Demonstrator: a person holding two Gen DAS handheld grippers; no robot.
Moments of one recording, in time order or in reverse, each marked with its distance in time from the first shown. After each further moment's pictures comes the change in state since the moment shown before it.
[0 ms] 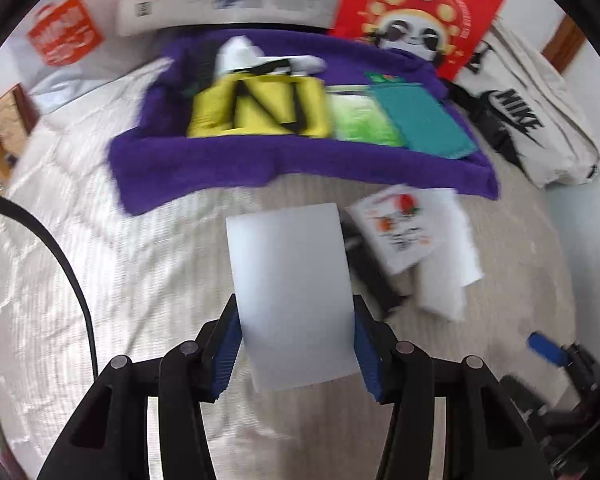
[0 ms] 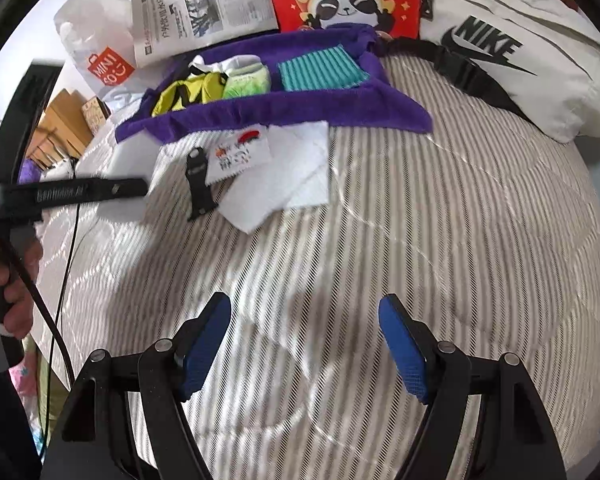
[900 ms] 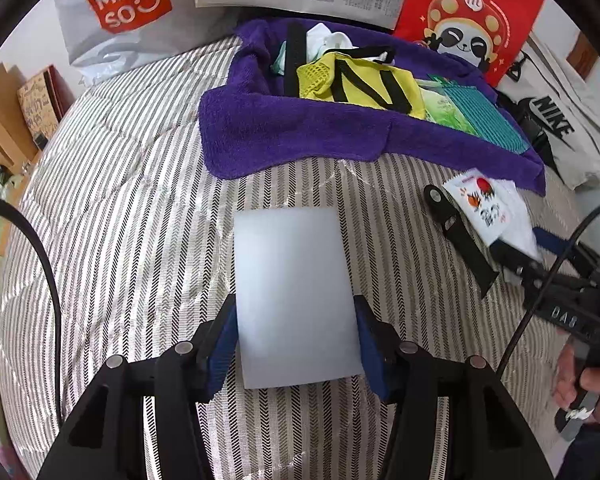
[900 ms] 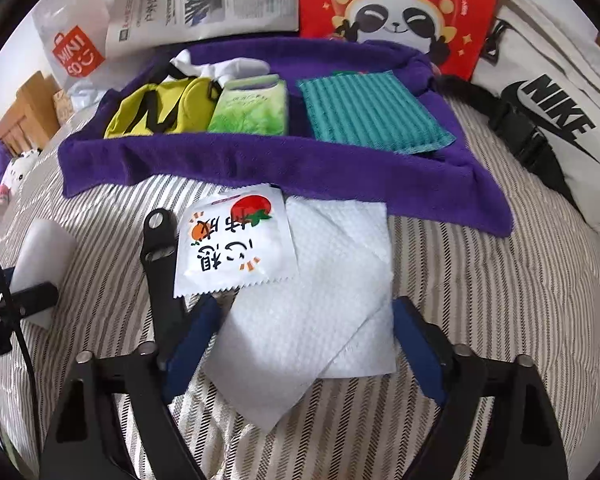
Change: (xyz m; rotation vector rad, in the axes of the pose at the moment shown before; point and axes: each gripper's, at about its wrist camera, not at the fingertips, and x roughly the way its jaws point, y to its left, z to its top) left arm 0.007 0.059 -0.031 -0.006 -0.050 0.063; right arm 0.094 0.047 0.083 -0.097 -0.060 -0.131
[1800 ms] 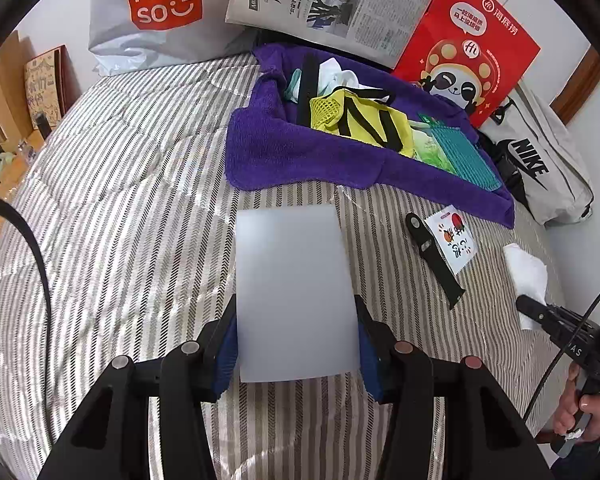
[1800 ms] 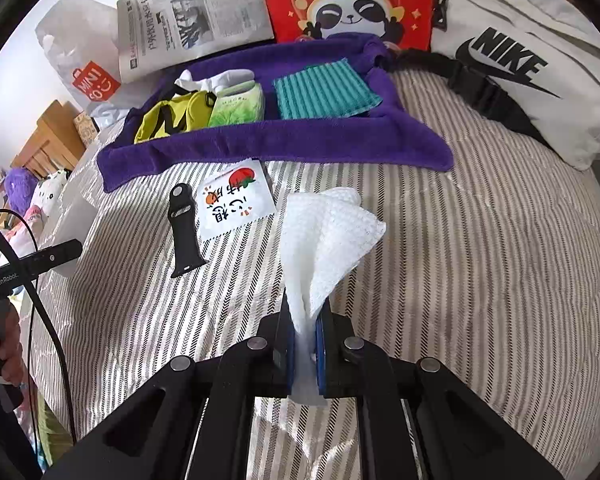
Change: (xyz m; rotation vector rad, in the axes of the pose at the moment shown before) left arm -0.029 0.029 -0.005 -0.107 -0.071 -0.131; right arm -0.054 -0.048 -0.042 0.104 0.021 0.132
